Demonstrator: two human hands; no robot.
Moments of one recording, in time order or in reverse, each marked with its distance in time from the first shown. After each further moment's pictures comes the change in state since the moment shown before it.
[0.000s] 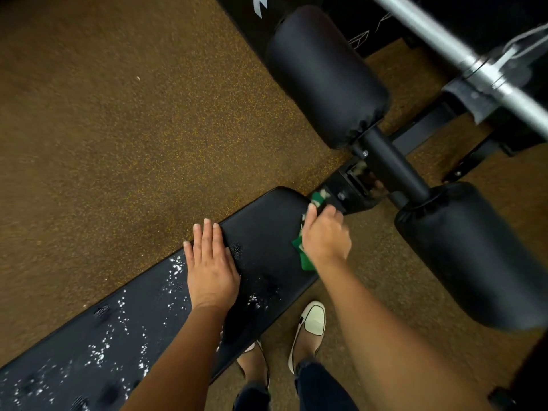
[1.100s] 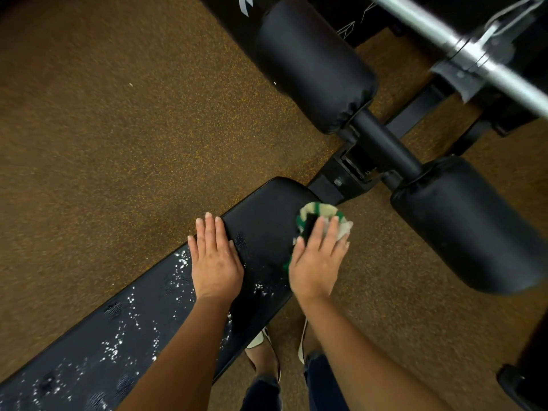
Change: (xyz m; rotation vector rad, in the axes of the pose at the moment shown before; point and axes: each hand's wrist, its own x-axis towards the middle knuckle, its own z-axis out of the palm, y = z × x) left_hand -0.002 -0.004 -0.004 0.025 -0.035 0.049; right_hand -0.087 0.013 0.042 0.086 0.158 -0.027
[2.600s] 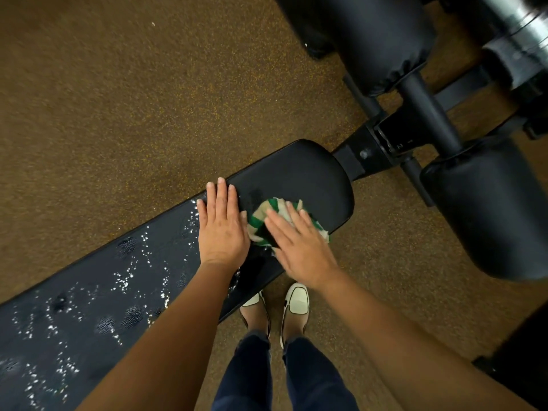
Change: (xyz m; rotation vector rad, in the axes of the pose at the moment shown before) left_hand -0.029 -0.015 -0.002 0.028 -0.025 0.010; right_hand -0.019 0.013 -0.015 -0.328 -0.354 -1.034
